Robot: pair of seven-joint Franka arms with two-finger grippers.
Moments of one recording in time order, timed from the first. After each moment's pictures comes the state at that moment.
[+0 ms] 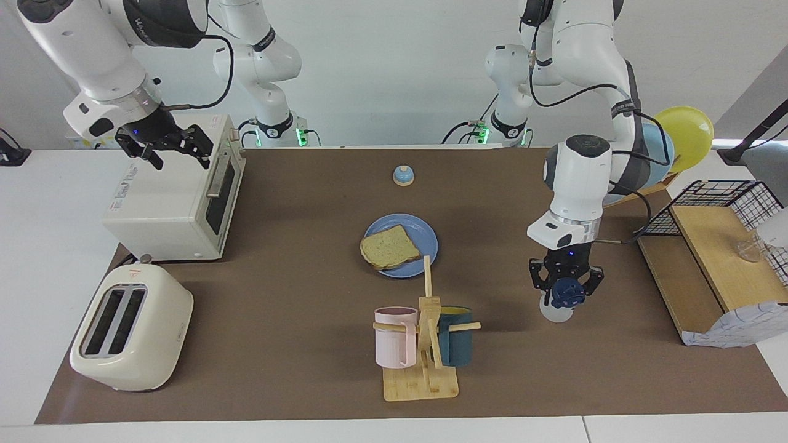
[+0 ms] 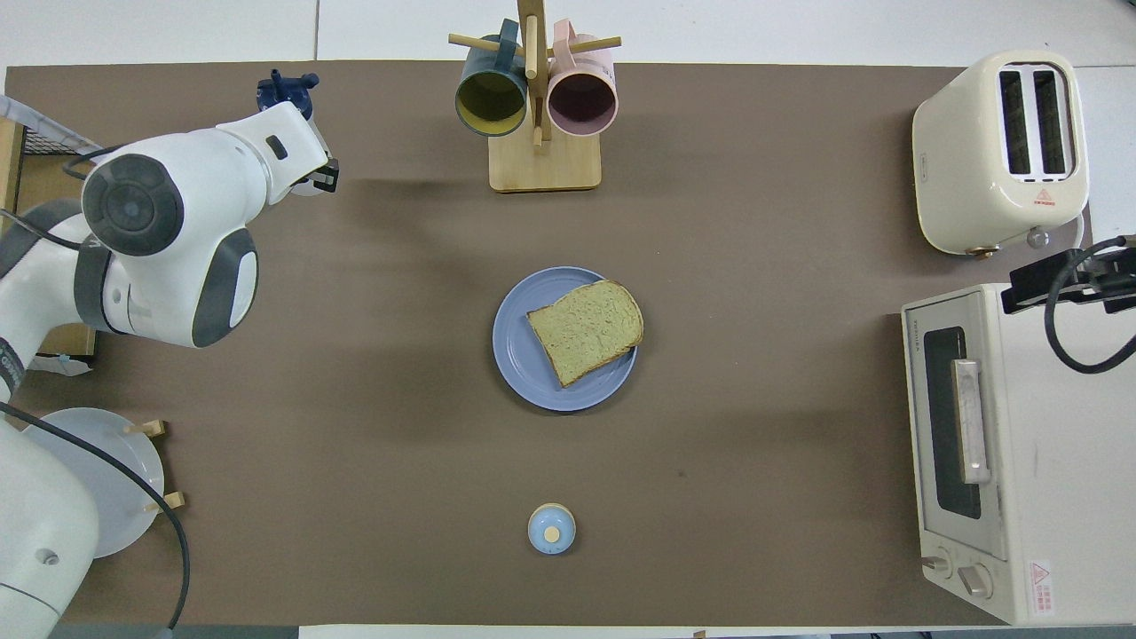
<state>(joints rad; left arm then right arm) -0.25 0.32 0.04 -1.89 0.20 2.74 -0.02 0.08 -0.01 -0.15 -1.62 0.01 1.49 -0.05</state>
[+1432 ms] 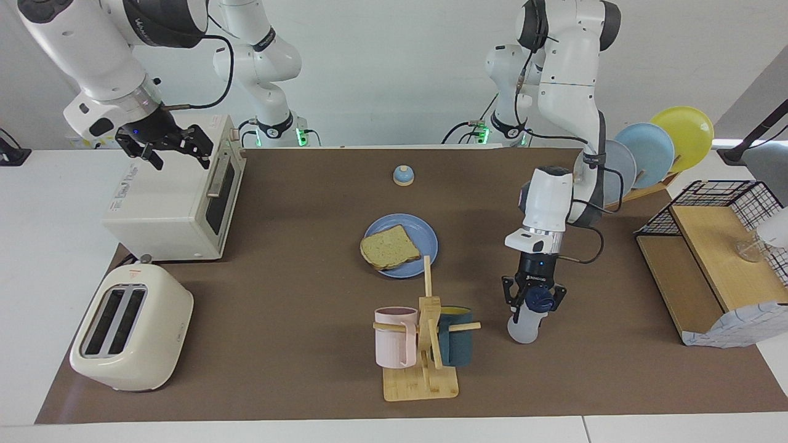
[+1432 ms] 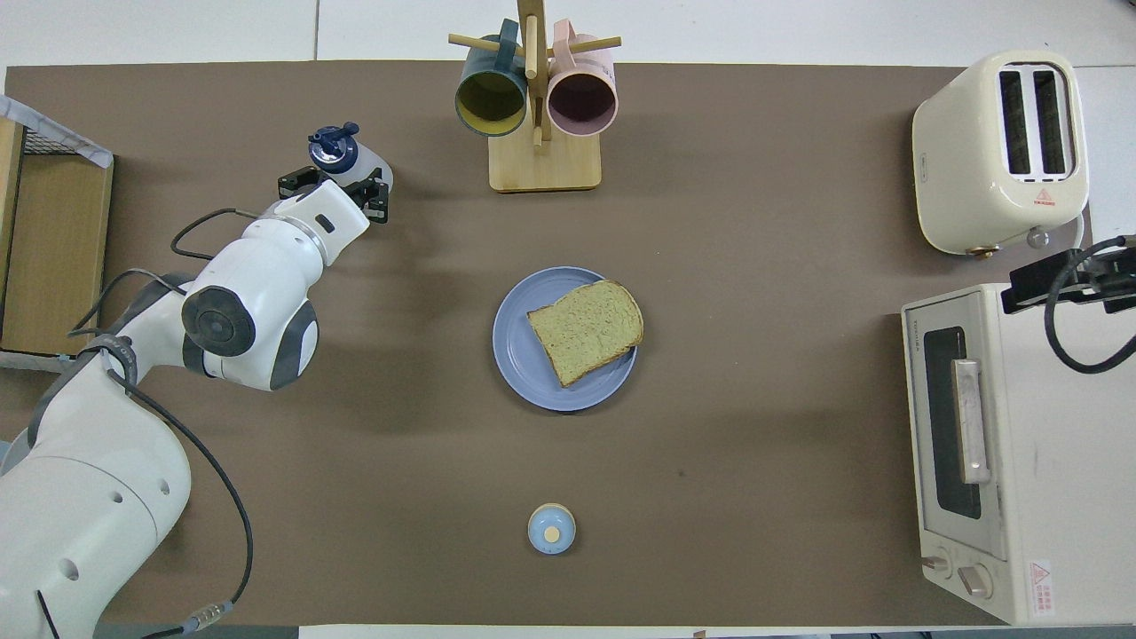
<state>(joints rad) -0.25 0.48 0.03 -2.05 0.20 3.32 -0.11 0.08 -0.01 -0.15 -1.62 0.01 1.49 -0.05</state>
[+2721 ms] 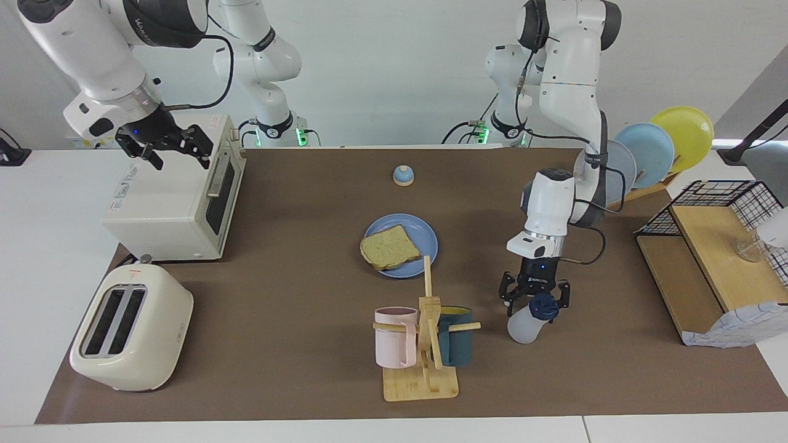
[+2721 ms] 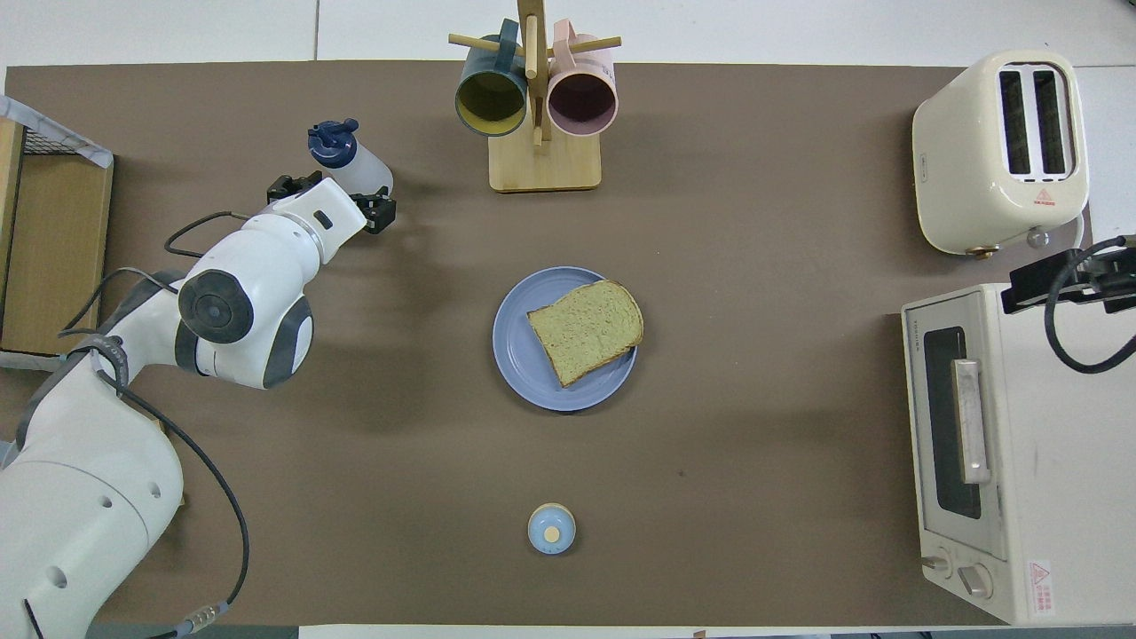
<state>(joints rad) -0.25 0.45 0.04 -2.04 0.20 3.13 -0.10 0.08 -0.01 -0.15 -1.62 0.01 1.49 -0.05</state>
